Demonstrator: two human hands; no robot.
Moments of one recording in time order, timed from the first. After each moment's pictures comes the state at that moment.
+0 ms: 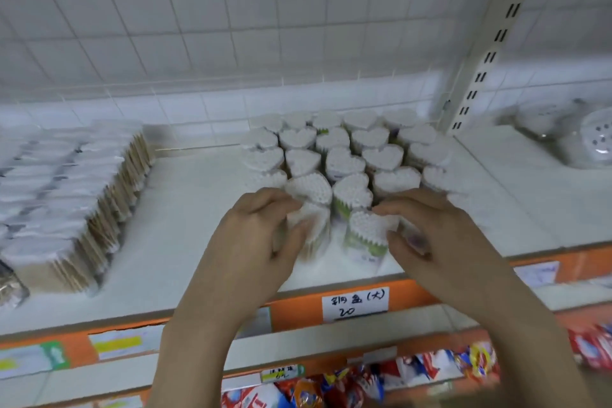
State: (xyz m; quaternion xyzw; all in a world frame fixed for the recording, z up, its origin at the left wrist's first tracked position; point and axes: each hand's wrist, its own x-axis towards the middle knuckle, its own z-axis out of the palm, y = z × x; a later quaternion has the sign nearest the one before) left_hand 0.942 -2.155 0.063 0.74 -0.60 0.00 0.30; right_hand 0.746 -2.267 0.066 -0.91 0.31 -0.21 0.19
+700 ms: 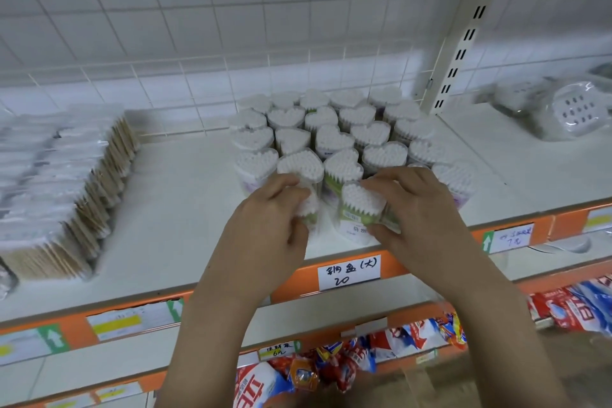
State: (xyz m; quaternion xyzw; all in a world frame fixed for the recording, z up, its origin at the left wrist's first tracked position) left_hand 0.930 -2.155 0.049 0.71 -0.64 0.01 0.30; right_hand 0.753 -2.254 0.048 -0.91 0.35 -0.21 0.04
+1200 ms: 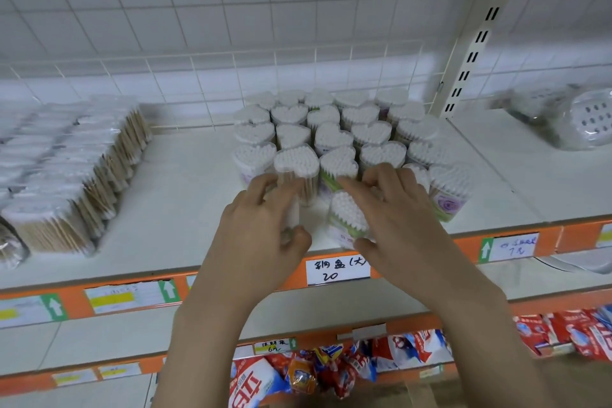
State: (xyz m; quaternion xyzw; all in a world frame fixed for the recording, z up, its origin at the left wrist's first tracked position) left_hand 0.906 -2.145 0.047 0.77 -0.57 0.02 0.29; right_hand 0.754 -2.246 0.049 -0.94 0.29 -0.16 0.00
